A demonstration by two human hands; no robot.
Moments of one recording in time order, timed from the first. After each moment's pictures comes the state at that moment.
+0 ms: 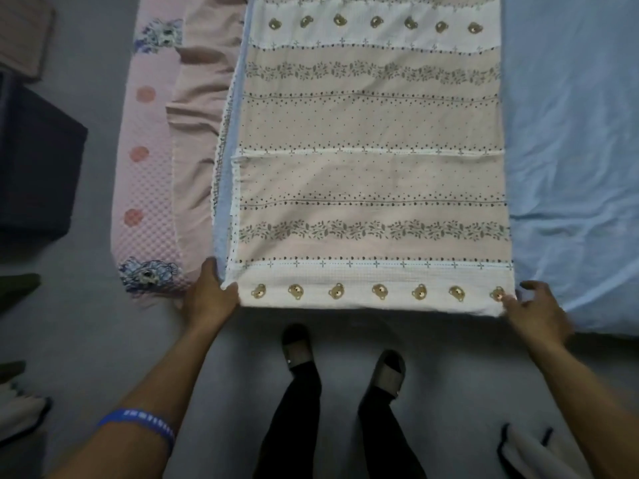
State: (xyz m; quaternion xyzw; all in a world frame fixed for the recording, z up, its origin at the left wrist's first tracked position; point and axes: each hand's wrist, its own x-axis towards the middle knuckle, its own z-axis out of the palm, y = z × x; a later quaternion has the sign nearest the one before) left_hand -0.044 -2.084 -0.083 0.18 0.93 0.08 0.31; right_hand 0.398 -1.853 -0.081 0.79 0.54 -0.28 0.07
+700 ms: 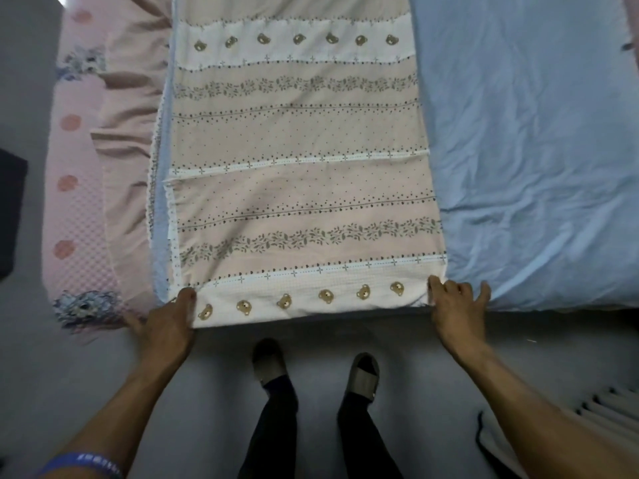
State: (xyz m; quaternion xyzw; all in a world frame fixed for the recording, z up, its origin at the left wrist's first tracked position) left_hand -0.015 -2.094 -0.101 0.42 0.88 -0.12 0.19; right_hand 0.419 -1.878 -0.106 0.56 0.81 -0.04 0.18
